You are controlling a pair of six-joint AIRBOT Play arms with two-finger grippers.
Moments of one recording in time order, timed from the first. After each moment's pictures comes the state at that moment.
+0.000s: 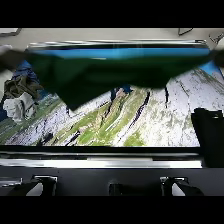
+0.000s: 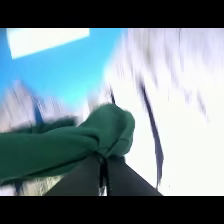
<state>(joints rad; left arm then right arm) 0.14 -0.98 1.47 0.72 -0.96 -1.27 -0.23 -0.99 1.57 -1.25 0.97 1.51</state>
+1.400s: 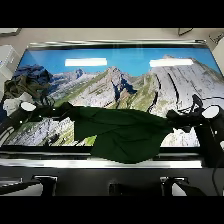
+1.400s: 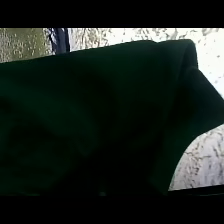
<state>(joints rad) 0.08 -1.41 0.92 0.73 -0.88 -1.35 -0.23 -1.12 0.83 -1.13 1.09 1.67</state>
